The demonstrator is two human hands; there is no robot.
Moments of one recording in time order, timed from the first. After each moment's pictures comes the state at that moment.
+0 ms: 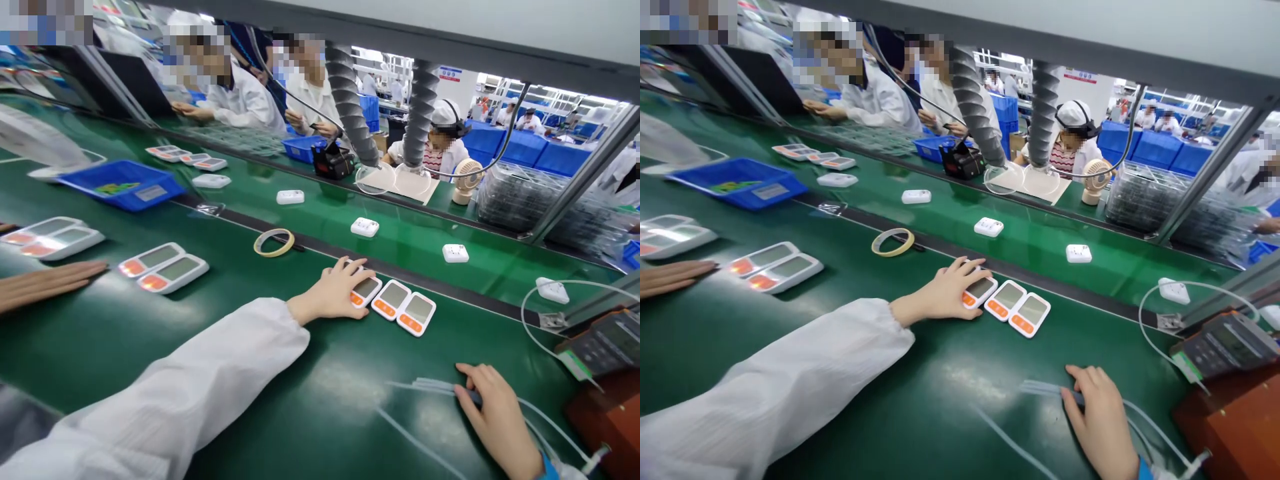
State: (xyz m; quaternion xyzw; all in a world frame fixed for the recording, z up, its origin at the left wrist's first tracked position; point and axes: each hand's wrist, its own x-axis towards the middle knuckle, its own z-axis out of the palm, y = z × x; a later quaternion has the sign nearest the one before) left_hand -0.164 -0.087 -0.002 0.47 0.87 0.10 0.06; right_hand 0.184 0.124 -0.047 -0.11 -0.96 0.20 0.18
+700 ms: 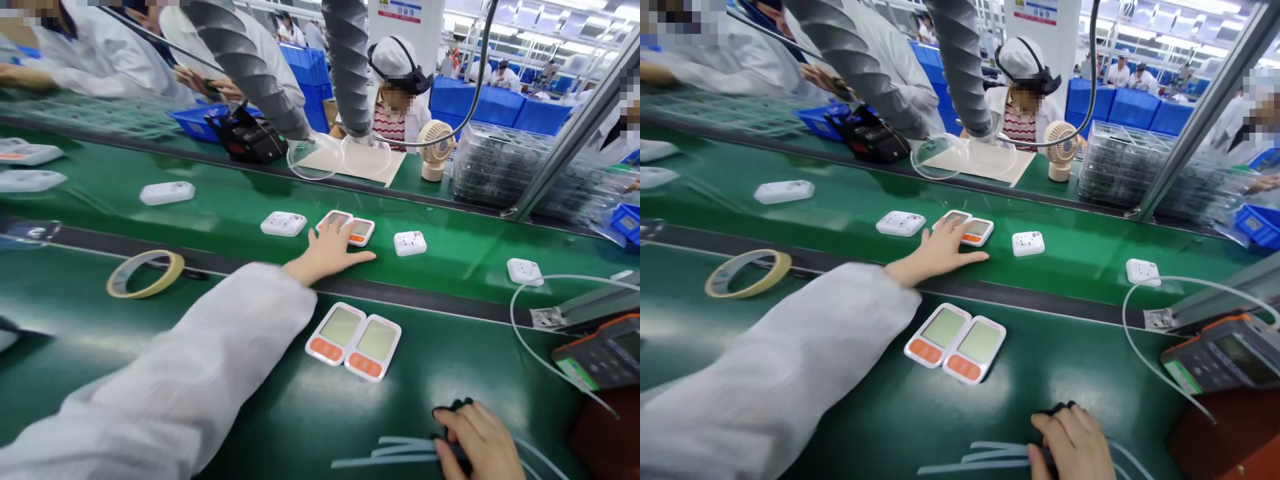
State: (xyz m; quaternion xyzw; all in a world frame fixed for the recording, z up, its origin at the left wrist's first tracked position) left_hand -0.232 0.058 -0.013 0.40 0.90 0.15 0.03; right_hand 0.186 0.119 -0.075 -0.13 -0.95 0.20 0.19
